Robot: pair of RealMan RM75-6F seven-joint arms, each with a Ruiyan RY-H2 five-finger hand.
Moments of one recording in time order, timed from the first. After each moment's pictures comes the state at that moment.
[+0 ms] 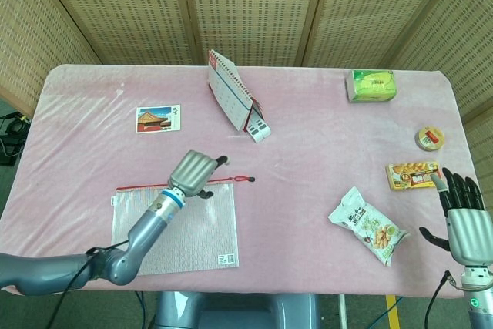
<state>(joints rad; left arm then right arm) -0.91 -1.64 -0.26 -1.54 0.90 0.88 0.65 0.08 -1.17 0.10 -1.50 -1.51 1.52 -0.01</state>
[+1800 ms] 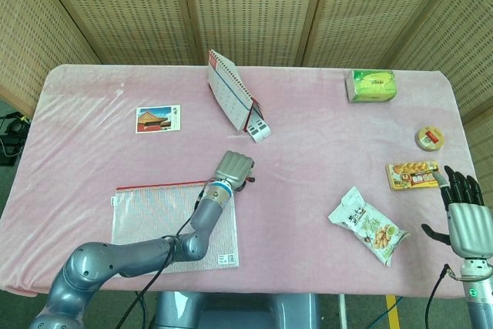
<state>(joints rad) -1.26 -2.04 -0.30 -0.94 0.47 0.75 0.77 0.11 -1.19 0.11 -1.46 -1.44 1.45 -0.01</state>
